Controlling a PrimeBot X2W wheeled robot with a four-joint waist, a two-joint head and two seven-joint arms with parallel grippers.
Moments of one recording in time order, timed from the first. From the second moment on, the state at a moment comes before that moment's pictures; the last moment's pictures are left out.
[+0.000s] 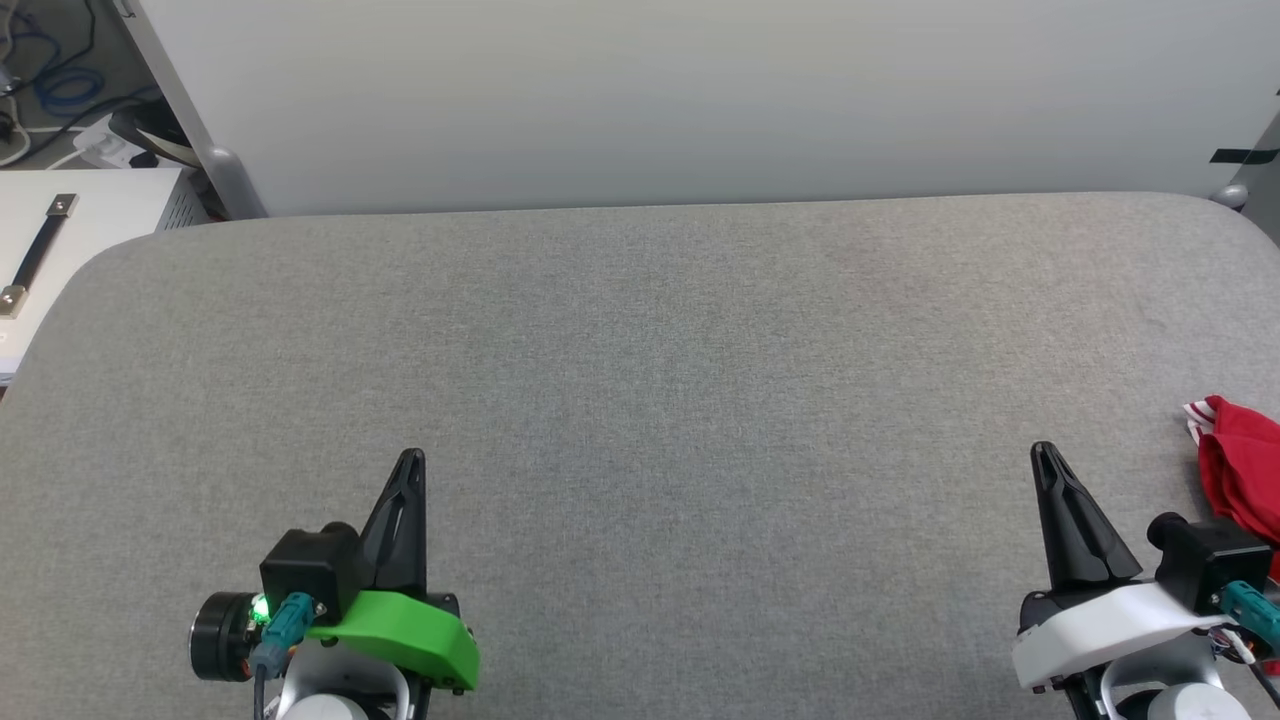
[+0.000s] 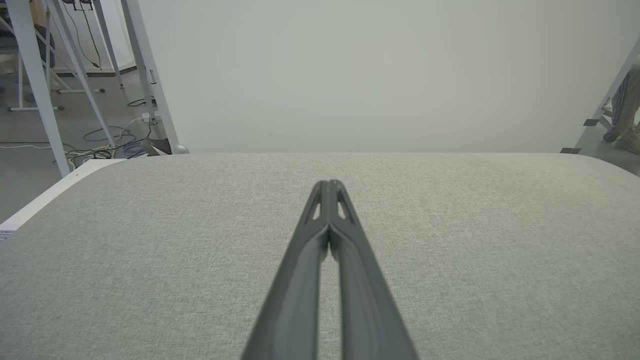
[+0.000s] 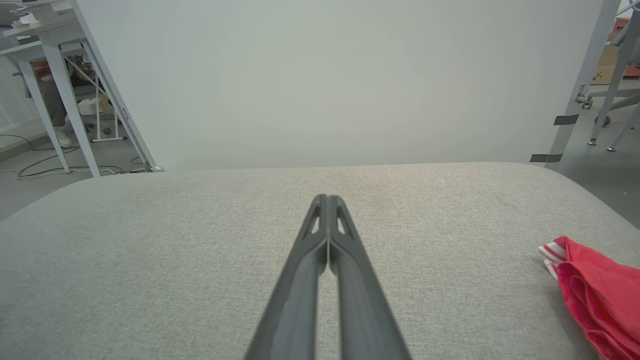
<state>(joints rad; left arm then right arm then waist) 0.00 0.06 -0.04 0.06 -0.11 -0.08 -0.16 0.02 -0.15 0.03 0.02 0.24 0.13 -0.16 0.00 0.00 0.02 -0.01</state>
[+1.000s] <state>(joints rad) 0.00 0.06 -0.02 0.04 -0.07 -0.05 -0.09 0.02 -0.10 0.02 0.01 0.14 0.13 -0.09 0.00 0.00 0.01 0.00</state>
